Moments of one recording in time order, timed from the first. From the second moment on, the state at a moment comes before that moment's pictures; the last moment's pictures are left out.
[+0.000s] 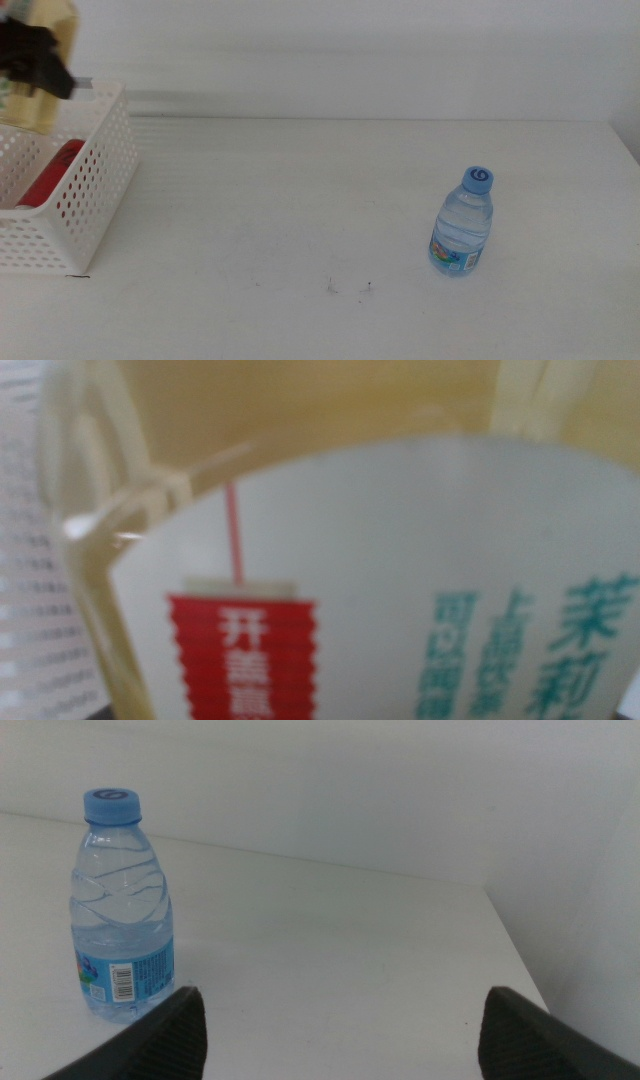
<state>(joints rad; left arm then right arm) 0.20 1.64 -1.66 -0.31 1.23 0.46 0.03 0.00 0.00 0.02 0.22 -0.17</state>
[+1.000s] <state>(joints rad) 0.37 2.01 -1.68 -0.19 1.24 0.46 0.03 0.00 0.00 0.02 0.22 -0.17</state>
